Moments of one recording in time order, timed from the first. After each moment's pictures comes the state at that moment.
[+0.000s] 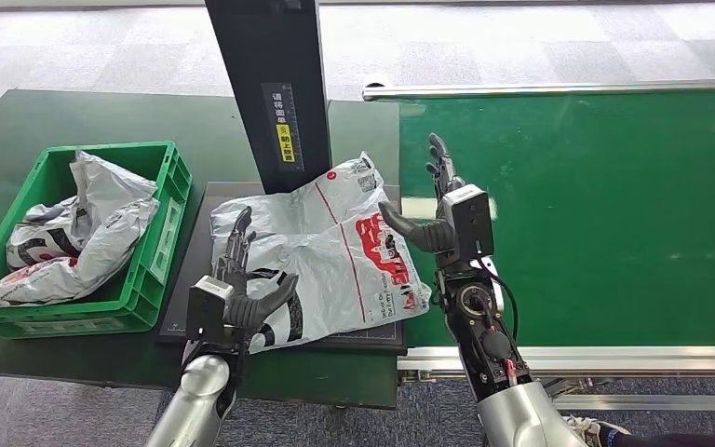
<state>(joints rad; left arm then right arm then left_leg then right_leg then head) -0.26 -0.19 -0.17 -1.13 -0.18 0.17 -0.59 -0.56 0.17 0.28 -0.99 0.08 -0.09 -0.49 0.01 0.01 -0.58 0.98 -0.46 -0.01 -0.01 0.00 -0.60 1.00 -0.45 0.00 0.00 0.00</state>
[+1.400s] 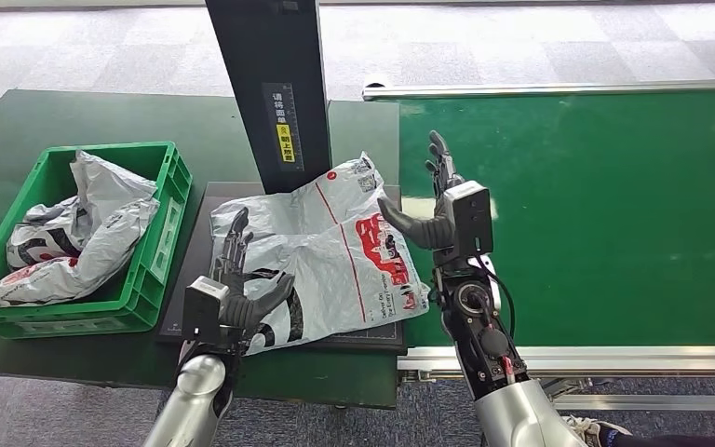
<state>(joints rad) -0.26 -0.20 -0.14 -1.12 -0.20 0.14 -0.60 -0.56 0.18 0.29 -0.99 0.05 -0.11 -0.48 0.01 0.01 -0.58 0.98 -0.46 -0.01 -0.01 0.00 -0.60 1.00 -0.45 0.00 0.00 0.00</state>
